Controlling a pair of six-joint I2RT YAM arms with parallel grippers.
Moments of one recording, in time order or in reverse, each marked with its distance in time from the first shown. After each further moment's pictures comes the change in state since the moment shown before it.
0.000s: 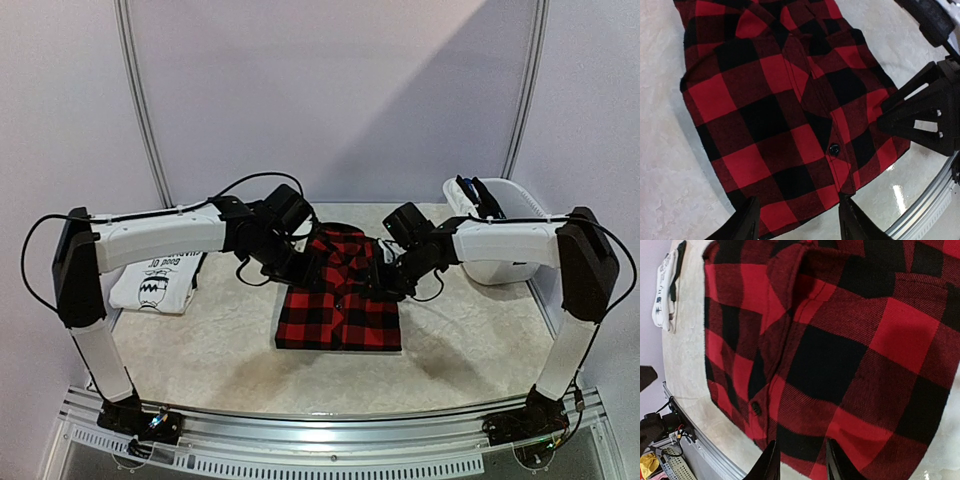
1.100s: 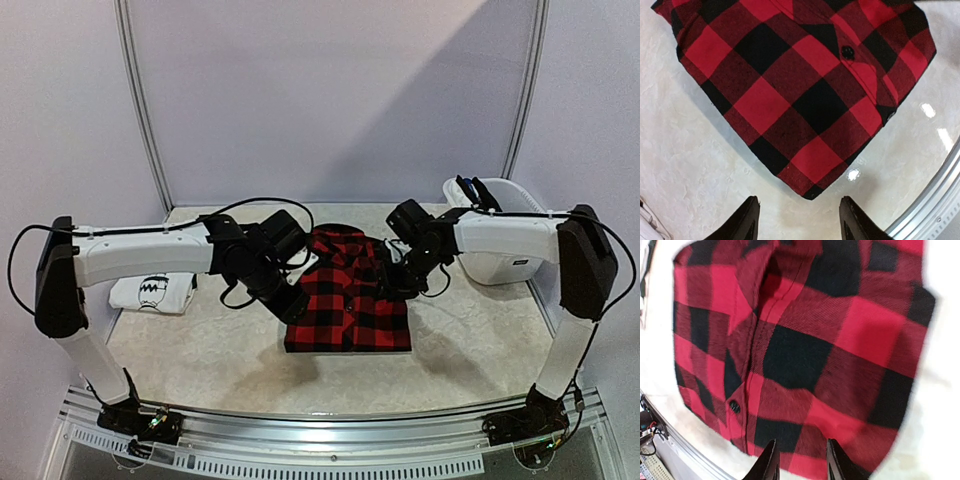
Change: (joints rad) left arm -0.095 -0.104 -0.153 -0.081 -0.082 0.277; right arm -0.038 0.027 0.068 -0.187 0.091 -0.121
